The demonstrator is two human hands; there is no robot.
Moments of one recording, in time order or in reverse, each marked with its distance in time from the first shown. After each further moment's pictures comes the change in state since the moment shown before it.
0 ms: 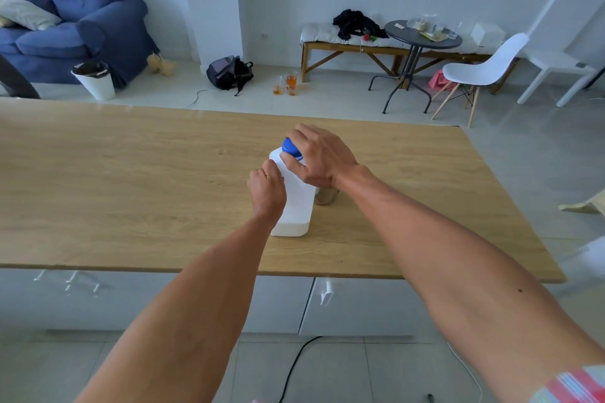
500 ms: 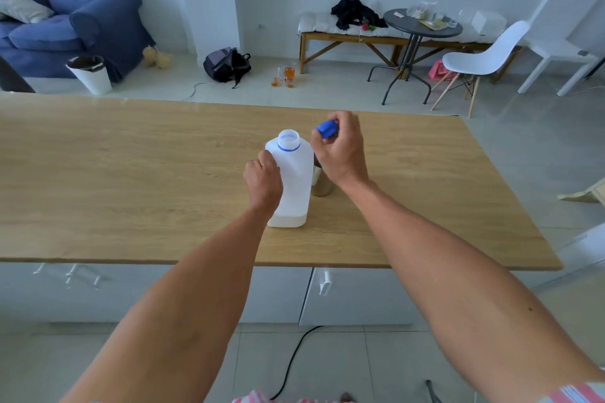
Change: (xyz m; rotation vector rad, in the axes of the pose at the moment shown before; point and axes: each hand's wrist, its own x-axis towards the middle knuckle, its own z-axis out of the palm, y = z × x) left_hand -0.003 -0.001 0.000 -0.045 -0.014 -0.049; right_hand -0.035 0.008 0.012 0.461 0.436 0.602
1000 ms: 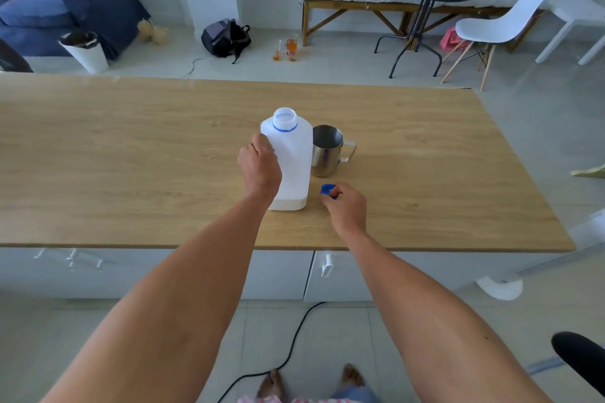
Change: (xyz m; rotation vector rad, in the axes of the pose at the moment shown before) left_hand 0.006 -0.010 0.010 -0.134 0.097 -0.037; right_hand -0.130 0.080 0.014 -0.093 -0.229 0.660
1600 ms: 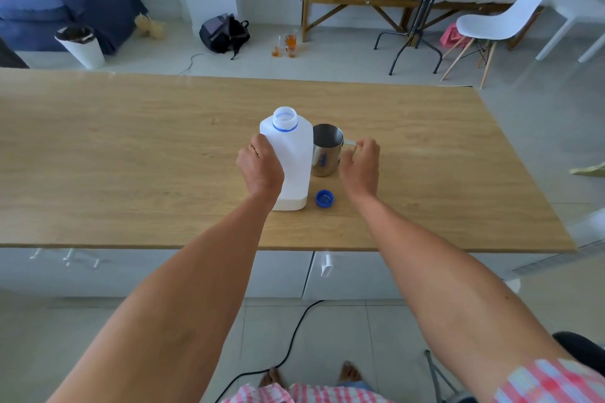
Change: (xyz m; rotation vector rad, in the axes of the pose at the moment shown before) left_hand -0.003 -0.001 0.004 -0.012 0.091 -0.002; right_hand 0.042 -0.056 -0.032 0.036 0.154 -0.058
